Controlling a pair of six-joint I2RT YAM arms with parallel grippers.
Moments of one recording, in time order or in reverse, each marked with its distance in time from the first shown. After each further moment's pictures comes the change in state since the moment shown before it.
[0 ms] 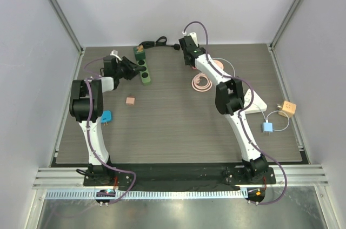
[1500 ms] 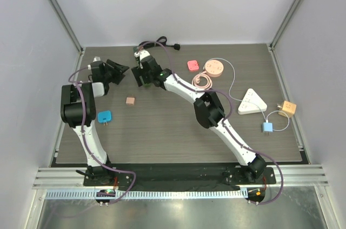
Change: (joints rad) left arm 0.119 -0.098 -0.156 0.079 -0.115 -0.102; right arm 0.324 0.091 0.028 0.285 -0.351 -0.036
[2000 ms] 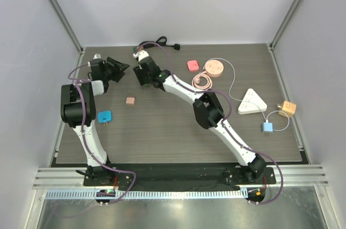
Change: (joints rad) left arm 0.000 0.001 0.039 -0.040 0.016 0.028; right arm 0.014 0.010 0.000 0.019 0.067 -0.045
